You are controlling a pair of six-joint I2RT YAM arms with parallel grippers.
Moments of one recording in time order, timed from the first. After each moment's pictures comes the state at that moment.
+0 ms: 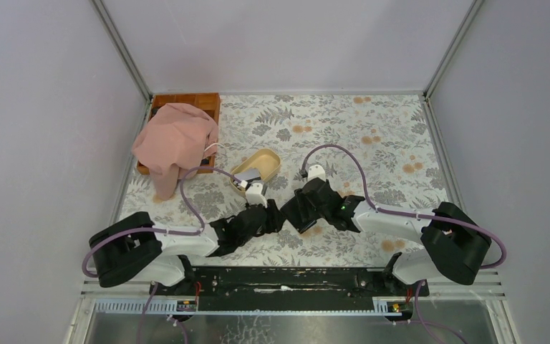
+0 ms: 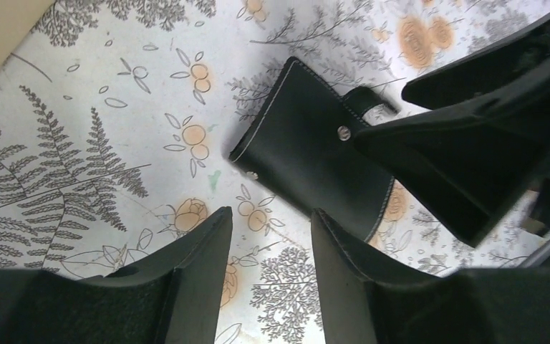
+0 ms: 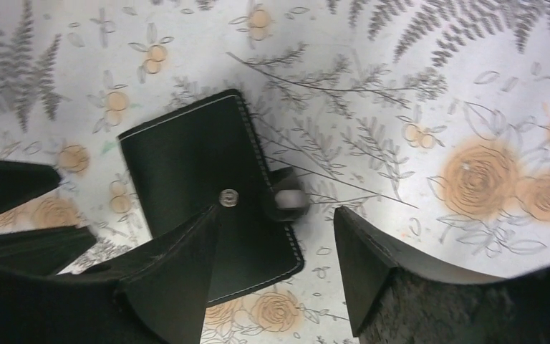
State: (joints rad) left arm -1.05 1.37 0.36 0.43 -0.37 -0.81; right arm 0.90 1.40 0.66 -0.11 0.29 0.41
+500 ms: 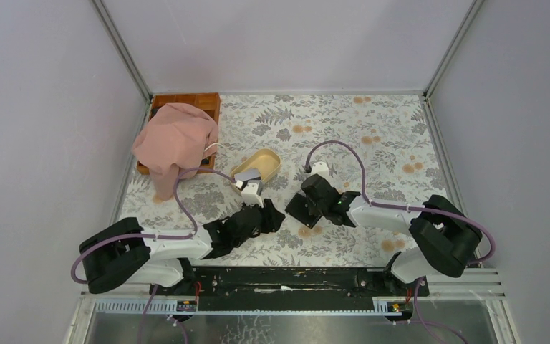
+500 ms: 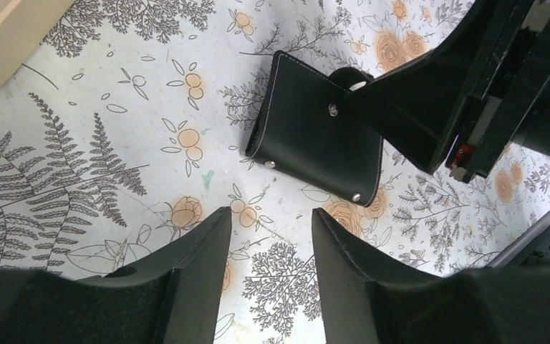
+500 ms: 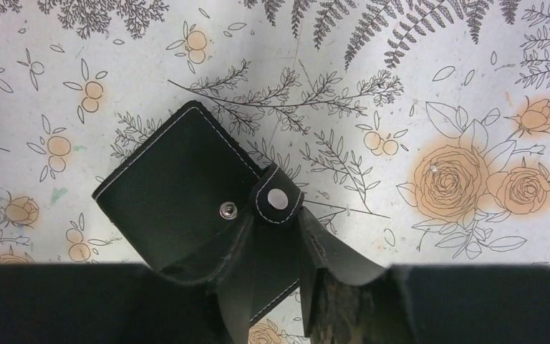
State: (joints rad) left arm -1.06 1.27 0.34 0.43 -0.37 -0.81; right arm 0.86 1.48 0.69 -0.13 0.38 0.47
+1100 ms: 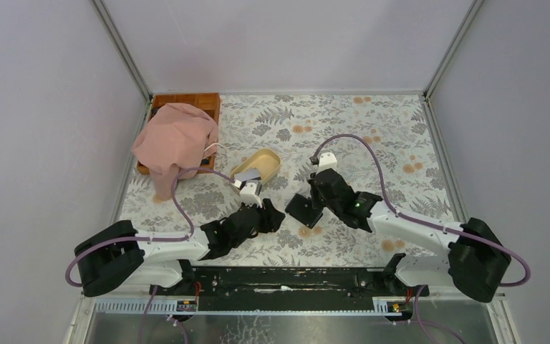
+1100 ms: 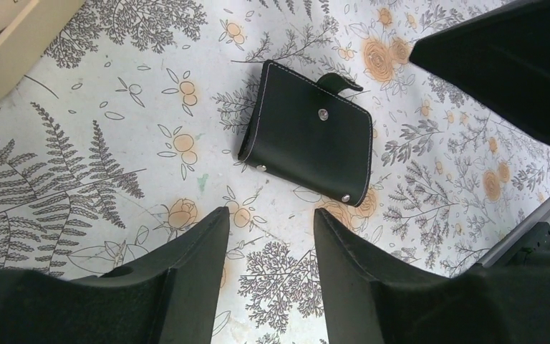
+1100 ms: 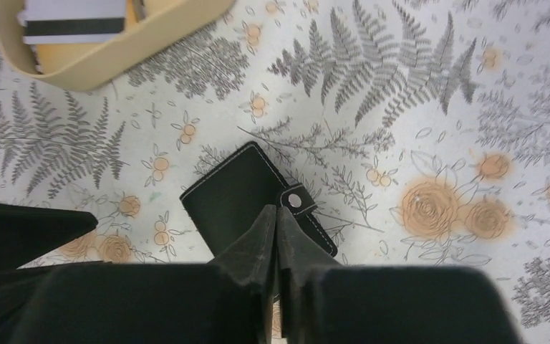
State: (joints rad) left arm -1.06 1.23 0.32 0.43 -0.37 -0.80; right arm 0.86 1.26 0.69 -0.13 0.34 0.42
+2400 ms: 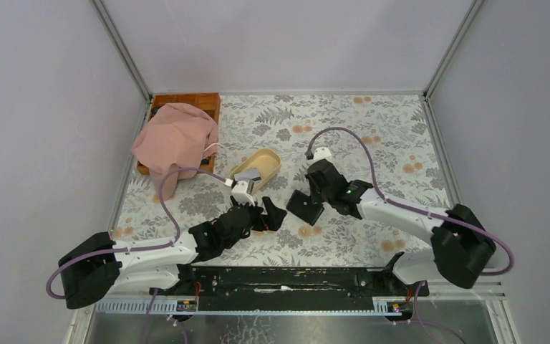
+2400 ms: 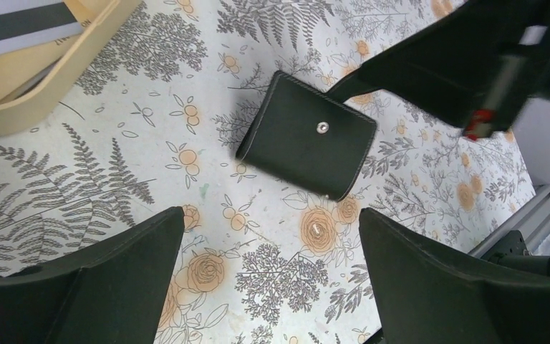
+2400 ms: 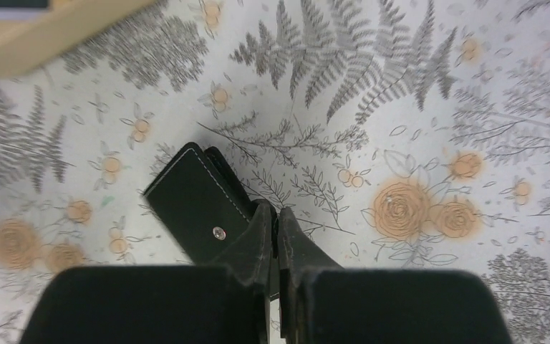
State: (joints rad) left arm -1.06 1.07 0.31 0.36 -0.39 -0.77; right arm 0.80 1.42 0.80 -0.23 0.32 0.35
